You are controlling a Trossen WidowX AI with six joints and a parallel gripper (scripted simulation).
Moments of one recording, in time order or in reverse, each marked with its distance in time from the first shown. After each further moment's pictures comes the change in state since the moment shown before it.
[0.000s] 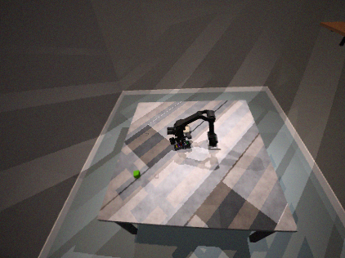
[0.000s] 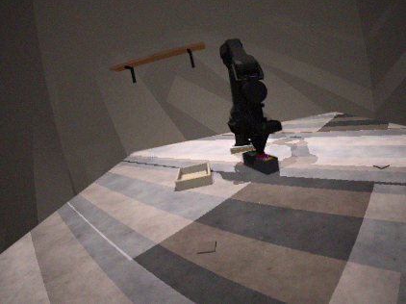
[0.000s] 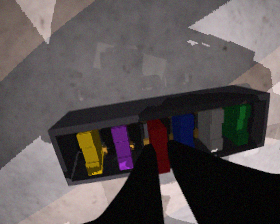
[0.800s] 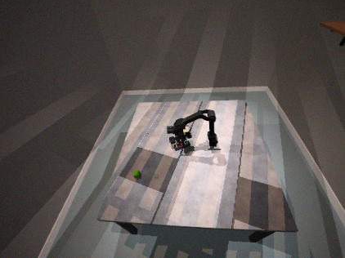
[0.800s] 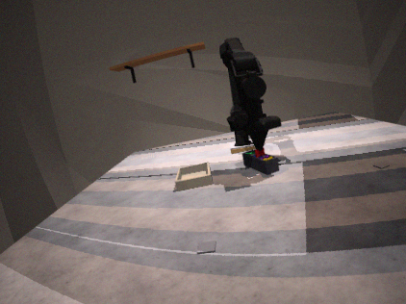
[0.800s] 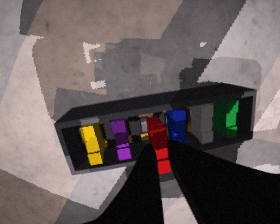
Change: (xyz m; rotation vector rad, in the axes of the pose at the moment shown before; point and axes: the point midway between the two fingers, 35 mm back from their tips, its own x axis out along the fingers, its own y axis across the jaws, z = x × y) arm -0.012 -0.001 0.000 0.003 0.001 -0.003
